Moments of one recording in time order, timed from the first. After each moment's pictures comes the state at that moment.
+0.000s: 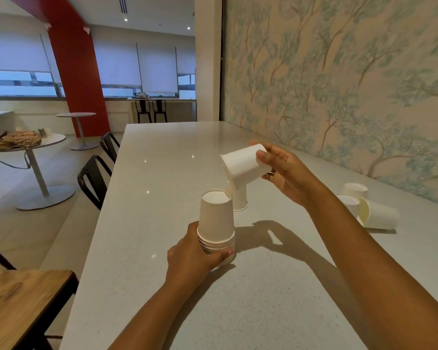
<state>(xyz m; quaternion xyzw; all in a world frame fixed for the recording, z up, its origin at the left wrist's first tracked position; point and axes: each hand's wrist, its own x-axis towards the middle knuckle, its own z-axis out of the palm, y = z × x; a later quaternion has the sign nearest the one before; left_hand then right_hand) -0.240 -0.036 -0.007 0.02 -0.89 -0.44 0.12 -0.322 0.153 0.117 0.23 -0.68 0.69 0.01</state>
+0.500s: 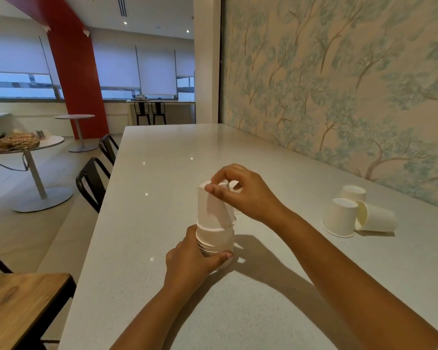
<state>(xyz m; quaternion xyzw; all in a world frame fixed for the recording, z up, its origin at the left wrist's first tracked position) -0.243 -0.035 -0.011 0.03 -0.90 -0.42 0.13 -0.291 0.098 0.100 0.32 -0.84 0.40 0.16</state>
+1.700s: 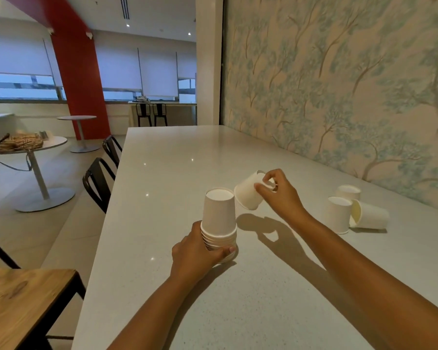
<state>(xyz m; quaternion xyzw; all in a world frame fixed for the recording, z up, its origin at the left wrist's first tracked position) -0.238 -0.037 -0.005 -0.01 -0.89 -0.44 0.13 -0.321 0.152 0.066 0.09 -0.84 0.49 0.20</state>
